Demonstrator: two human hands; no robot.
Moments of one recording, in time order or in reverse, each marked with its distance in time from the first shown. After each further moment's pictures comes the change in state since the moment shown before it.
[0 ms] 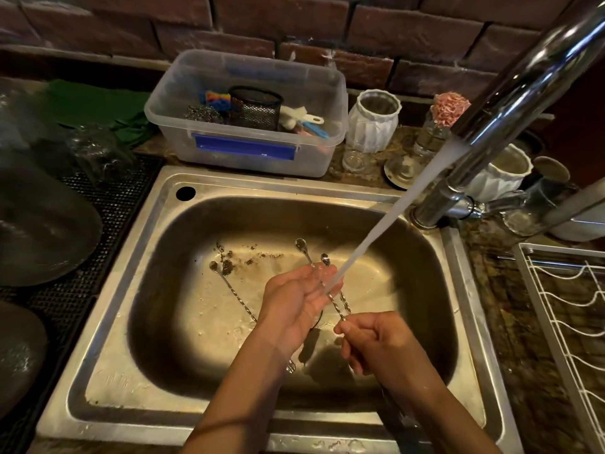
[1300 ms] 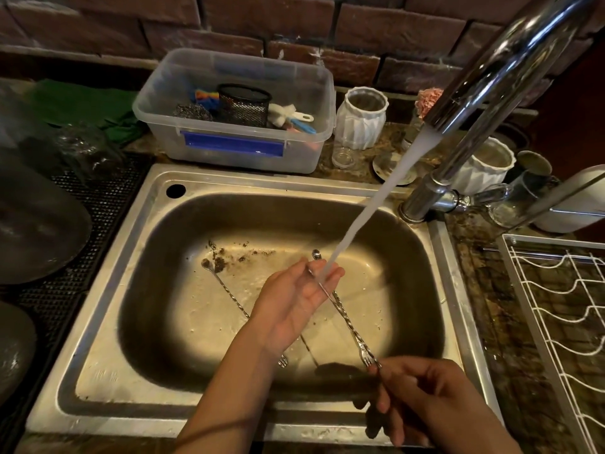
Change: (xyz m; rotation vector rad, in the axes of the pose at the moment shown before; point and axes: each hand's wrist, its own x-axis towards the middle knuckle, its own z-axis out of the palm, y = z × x) left_hand -0.007 -0.004 0.004 -0.106 -0.104 -0.088; right_hand -0.072 -0.008 -0.044 0.218 -0.091 0.235
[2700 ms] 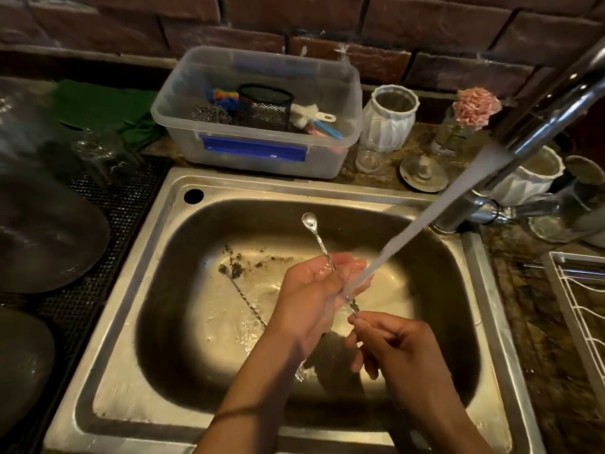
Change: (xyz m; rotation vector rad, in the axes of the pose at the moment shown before) left_hand -0.006 0.015 0.018 0.357 -0.073 0.200; right_hand 0.074 -0.014 0.042 -0.119 0.150 -0.367
